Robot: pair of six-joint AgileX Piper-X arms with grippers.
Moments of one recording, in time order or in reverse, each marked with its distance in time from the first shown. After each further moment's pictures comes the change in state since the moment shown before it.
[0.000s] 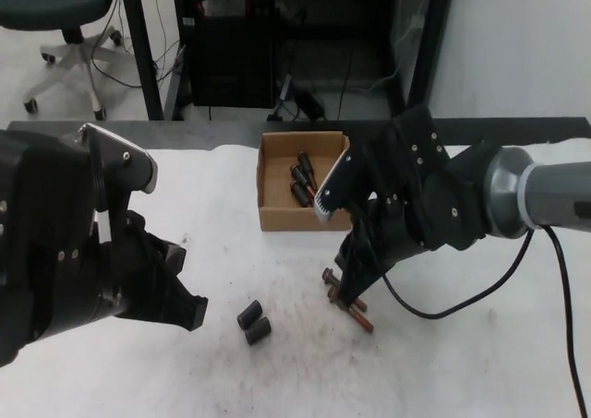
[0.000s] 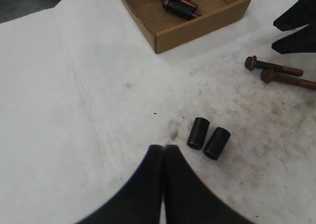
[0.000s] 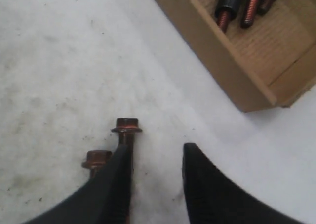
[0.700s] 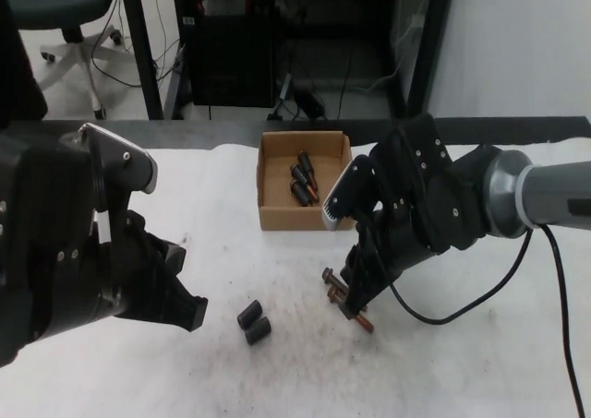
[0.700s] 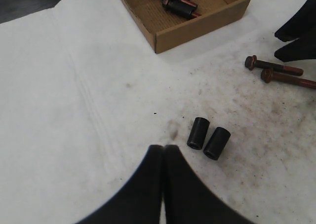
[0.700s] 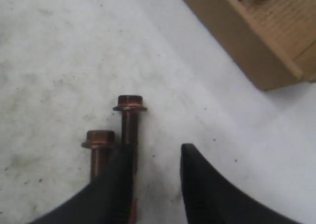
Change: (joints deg) left arm 0.0 0.0 0.0 0.0 0.0 0.2; right arm -1.5 1.8 0.0 3.7 -4.9 -0.4
